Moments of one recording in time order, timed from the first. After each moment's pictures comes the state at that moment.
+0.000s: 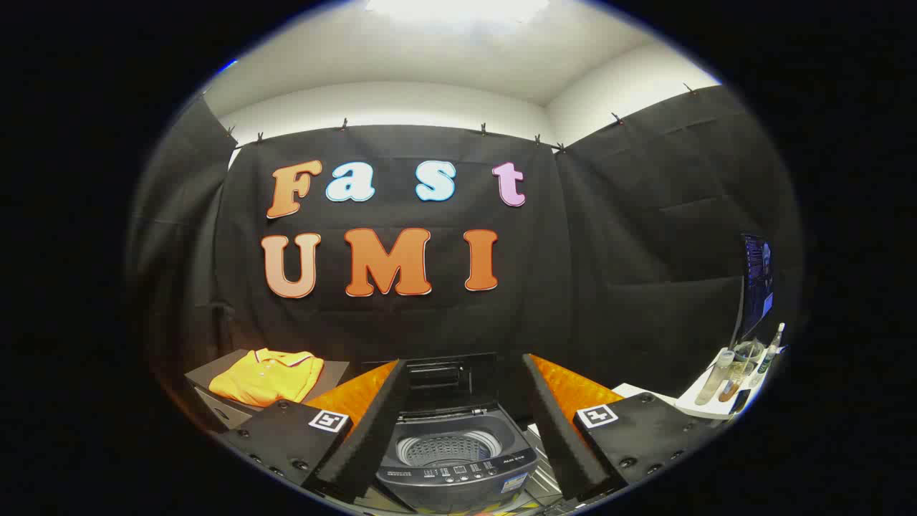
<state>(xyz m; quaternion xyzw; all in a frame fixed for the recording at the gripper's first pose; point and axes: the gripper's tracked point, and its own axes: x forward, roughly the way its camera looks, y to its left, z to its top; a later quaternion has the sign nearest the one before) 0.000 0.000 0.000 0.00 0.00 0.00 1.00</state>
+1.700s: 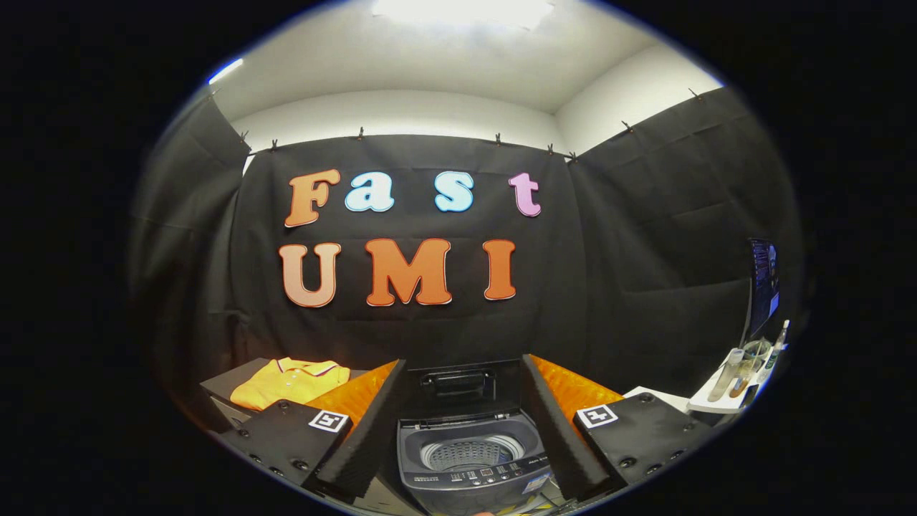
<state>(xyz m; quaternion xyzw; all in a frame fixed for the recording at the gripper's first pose) -0.015 0.055 0.020 0.00 -0.02 0.02 1.00</state>
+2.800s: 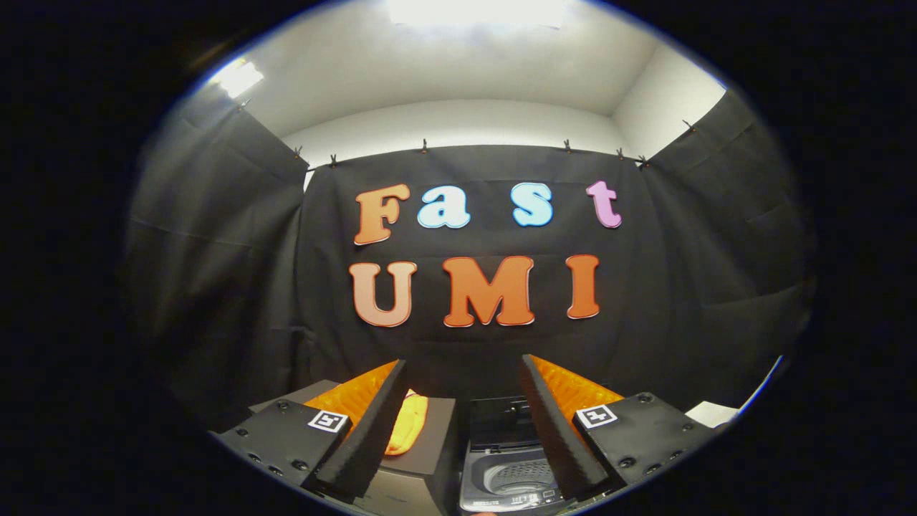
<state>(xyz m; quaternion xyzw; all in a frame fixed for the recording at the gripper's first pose) 0.031 0.195 0.068 0.01 -0.04 0.19 0.98</state>
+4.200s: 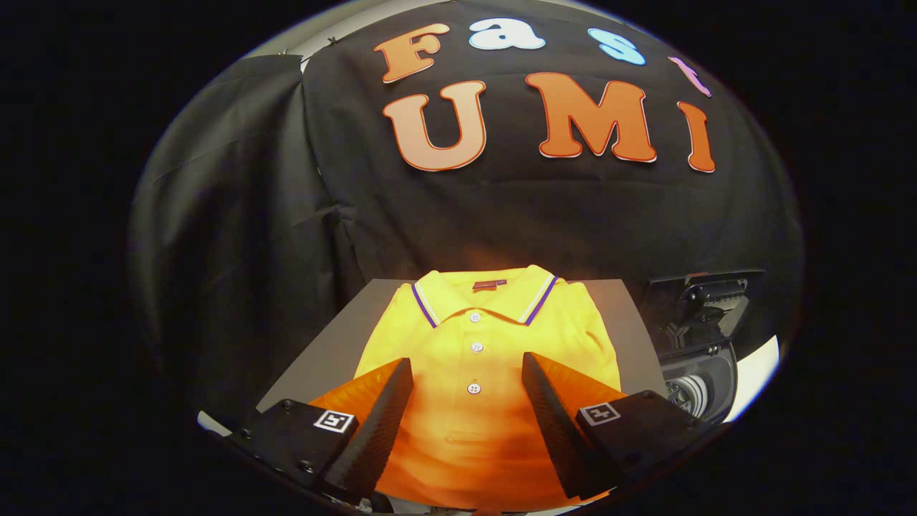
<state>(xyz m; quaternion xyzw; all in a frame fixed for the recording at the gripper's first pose) 0.161 0.451 -0.151 0.01 0.30 0.26 0.92</state>
